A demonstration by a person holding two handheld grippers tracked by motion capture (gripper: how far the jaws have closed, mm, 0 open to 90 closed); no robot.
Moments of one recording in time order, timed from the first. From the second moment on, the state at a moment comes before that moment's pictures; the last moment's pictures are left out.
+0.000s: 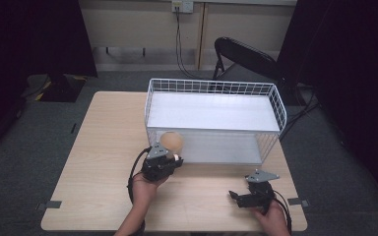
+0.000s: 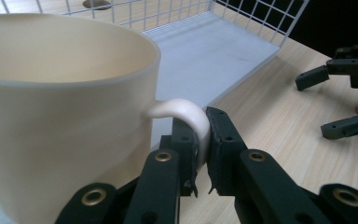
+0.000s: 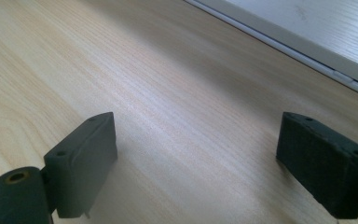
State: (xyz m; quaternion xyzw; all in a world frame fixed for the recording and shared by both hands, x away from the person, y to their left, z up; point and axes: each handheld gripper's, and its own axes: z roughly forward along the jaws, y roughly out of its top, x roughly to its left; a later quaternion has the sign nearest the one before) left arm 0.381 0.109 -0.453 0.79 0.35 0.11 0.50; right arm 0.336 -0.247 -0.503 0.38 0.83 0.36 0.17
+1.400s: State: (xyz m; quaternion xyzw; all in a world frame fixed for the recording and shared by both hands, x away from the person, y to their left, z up) left arm 0.376 0.123 -0.456 0.79 0.38 0.15 0.46; right arm 0.336 -0.247 -0.503 0.38 0.83 0.36 0.17
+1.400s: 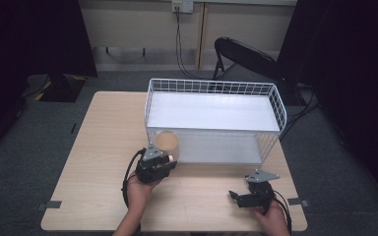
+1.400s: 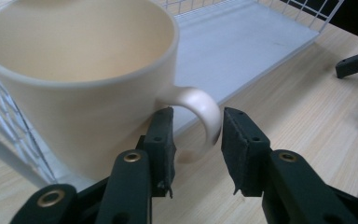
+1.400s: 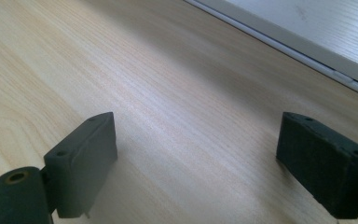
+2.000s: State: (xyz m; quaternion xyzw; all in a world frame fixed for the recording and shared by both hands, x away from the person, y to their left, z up) left arm 0.382 0.115 -0.454 0.80 0.36 0.14 0.46; right arm 0.336 -0.247 -0.503 0.38 0.83 0.36 0.17
